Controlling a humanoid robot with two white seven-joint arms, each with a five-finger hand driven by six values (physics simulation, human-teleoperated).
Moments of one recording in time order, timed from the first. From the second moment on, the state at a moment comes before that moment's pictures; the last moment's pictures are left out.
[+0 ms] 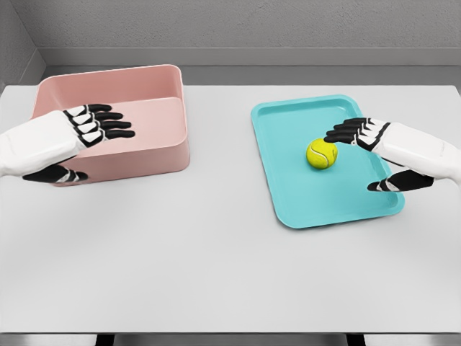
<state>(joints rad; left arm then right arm) -0.29 1.12 -0.39 -1.79 -0.32 -0.61 -0.09 -0.42 -1.17 0.65 -1.73 0.06 -0.61 0.10</state>
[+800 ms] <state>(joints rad) -0.29 1.18 -0.40 -1.80 -0.33 -0.61 -0.16 -0.79 -0.85 0.77 -1.38 0.24 -0.61 0.36</state>
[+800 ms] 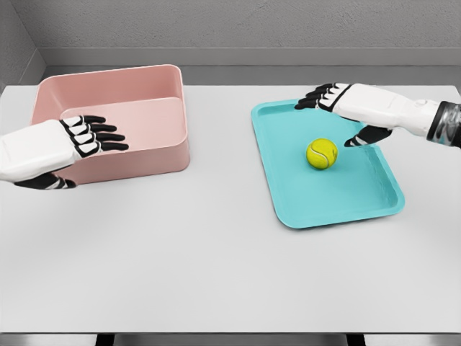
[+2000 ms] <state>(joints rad) -0.29 1.17 -0.42 -1.80 -0.44 -0.61 -0.21 -0.87 -0.68 0.95 -1.09 0.43 -0.61 0.41</state>
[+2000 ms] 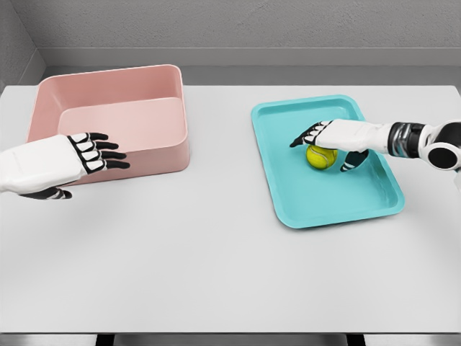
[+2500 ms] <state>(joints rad) -0.29 1.21 -0.48 -1.79 -0.50 -0.61 -0.24 -0.86 -0.68 0.95 -1.09 0.45 -0.61 0.41</state>
